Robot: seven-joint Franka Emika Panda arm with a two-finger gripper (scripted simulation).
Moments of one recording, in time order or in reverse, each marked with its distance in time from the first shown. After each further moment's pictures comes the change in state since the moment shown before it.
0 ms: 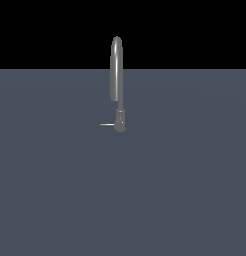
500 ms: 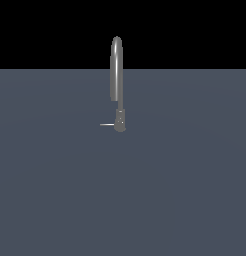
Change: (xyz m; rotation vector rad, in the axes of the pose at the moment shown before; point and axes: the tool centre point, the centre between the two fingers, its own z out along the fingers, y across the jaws) arm 0.001 0.005 -0.005 -0.062 0.023 0.017
